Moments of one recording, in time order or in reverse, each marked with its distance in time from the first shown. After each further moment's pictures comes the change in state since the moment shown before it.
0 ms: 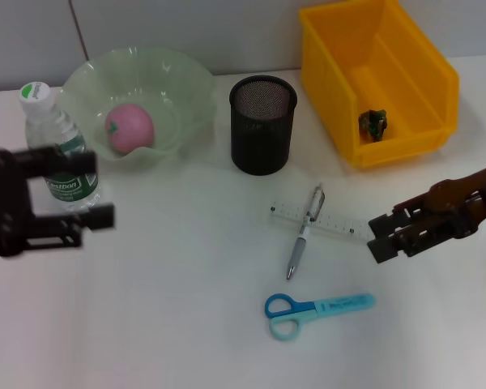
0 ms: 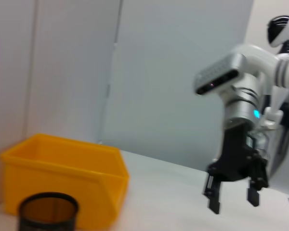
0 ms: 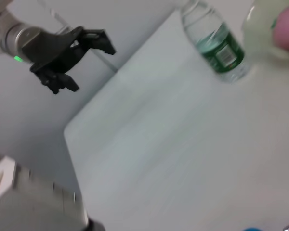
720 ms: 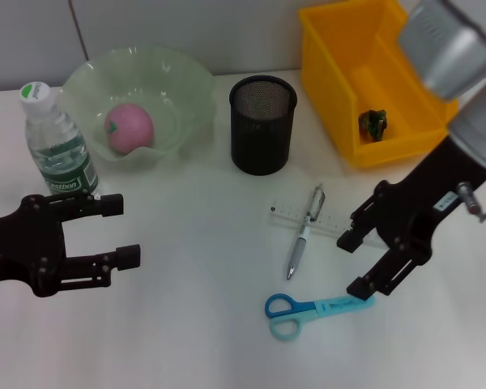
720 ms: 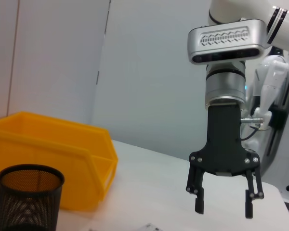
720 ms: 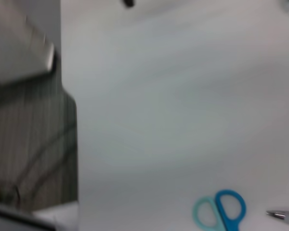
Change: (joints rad) left arm 0.012 0.001 0.031 -0.184 0.031 -0.066 0.152; right arm 0.153 0.106 -0.268 -0.240 -0.229 0.011 -0.136
